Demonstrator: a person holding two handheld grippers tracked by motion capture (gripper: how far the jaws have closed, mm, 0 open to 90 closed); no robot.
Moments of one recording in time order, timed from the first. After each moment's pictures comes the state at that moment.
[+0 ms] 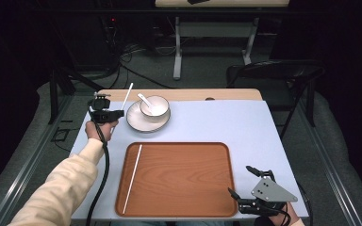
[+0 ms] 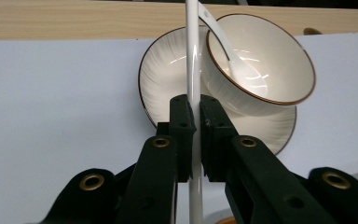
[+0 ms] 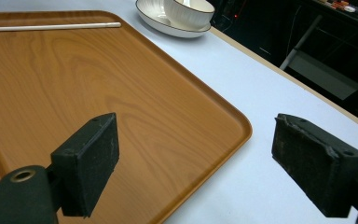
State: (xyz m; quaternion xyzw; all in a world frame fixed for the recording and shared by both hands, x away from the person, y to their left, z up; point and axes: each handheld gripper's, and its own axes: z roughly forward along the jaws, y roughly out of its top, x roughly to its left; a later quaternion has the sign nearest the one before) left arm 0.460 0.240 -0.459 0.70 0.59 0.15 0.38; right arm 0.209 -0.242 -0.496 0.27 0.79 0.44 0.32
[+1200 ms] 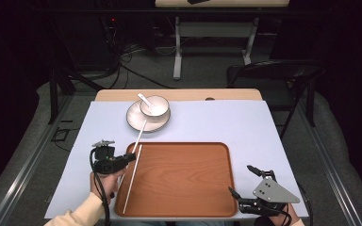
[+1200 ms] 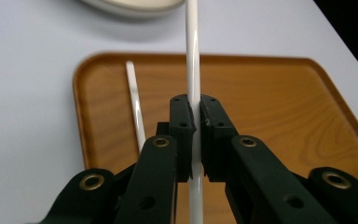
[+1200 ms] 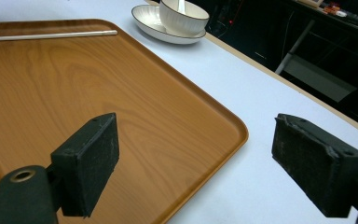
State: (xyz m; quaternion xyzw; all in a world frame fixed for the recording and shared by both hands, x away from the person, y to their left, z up) left arm 0.319 0.210 -0.511 0.69 0.58 0.05 0.42; right arm 0.208 -0.244 -0.496 0.27 0.78 0.45 0.33
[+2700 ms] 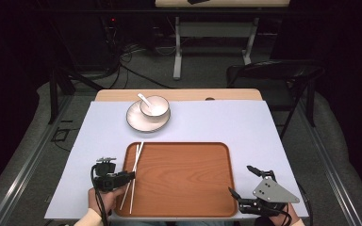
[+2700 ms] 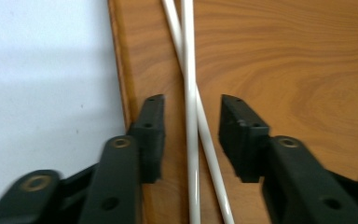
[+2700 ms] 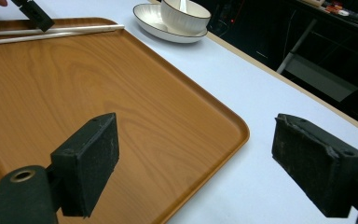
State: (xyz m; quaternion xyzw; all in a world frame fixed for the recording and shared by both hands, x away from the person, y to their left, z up) left arm 0.295 0.216 -0.540 0.71 0.61 0.05 0.36; right arm 0.208 -0.244 -0.496 0.27 0.78 0.45 0.33
